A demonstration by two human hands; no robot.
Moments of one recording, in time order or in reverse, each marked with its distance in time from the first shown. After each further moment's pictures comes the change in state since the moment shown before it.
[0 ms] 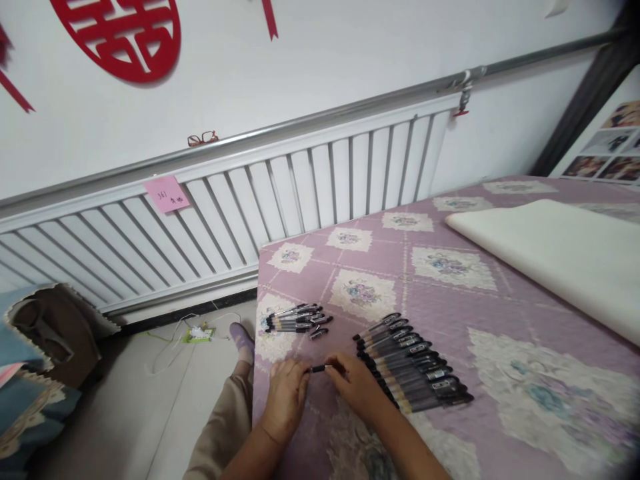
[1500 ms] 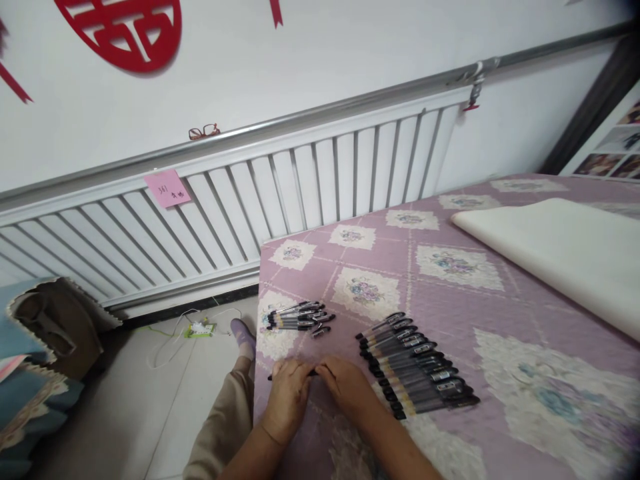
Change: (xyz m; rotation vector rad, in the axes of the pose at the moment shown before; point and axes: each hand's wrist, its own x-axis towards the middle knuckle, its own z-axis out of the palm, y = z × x) left_hand 0.000 0.001 0.001 0.047 0.010 0.043; right_hand 0.004 -0.009 0.018 -0.264 -0.112 -0.019
